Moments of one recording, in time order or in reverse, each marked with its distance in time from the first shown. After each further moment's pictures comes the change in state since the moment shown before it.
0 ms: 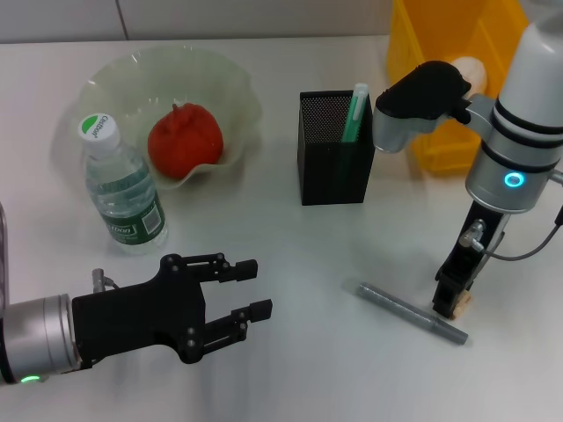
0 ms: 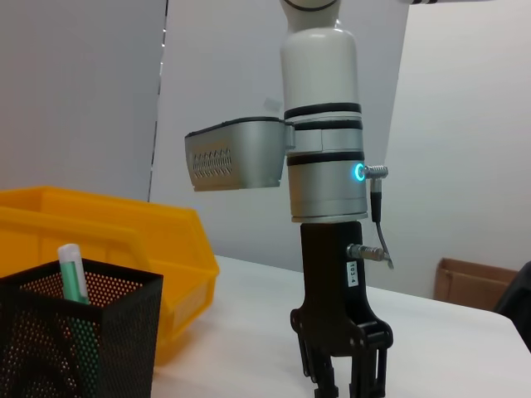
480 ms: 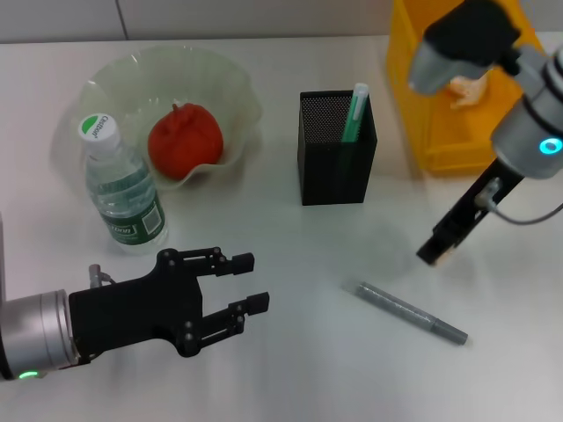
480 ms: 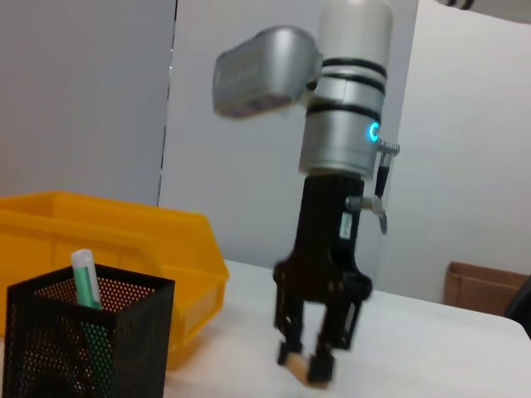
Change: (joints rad) left arm -0.002 0.000 -0.017 0.000 0.000 0.000 0.000; right arm -0.230 -0.011 0.013 -0.481 0.096 -0.078 -0.006
